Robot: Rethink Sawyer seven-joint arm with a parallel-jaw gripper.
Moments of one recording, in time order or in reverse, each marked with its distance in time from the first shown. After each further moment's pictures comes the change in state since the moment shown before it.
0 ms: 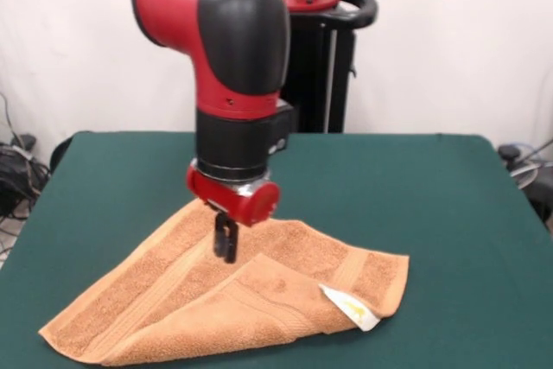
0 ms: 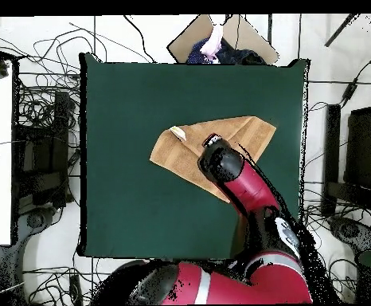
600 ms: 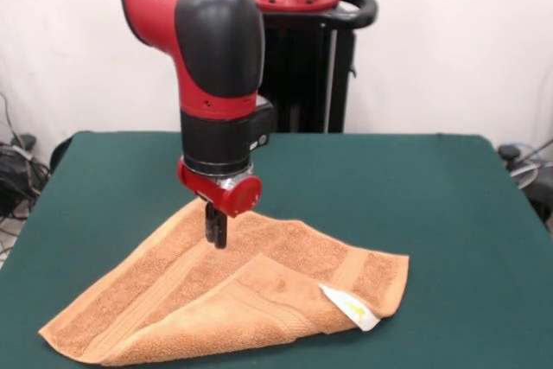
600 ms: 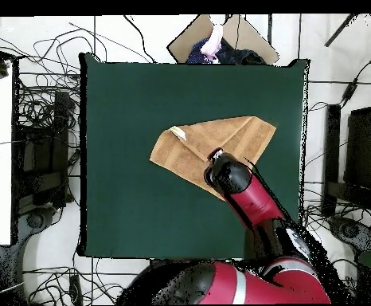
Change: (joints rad) arm -0.083 0.005 0.042 0.082 -0.024 -0.014 0.000
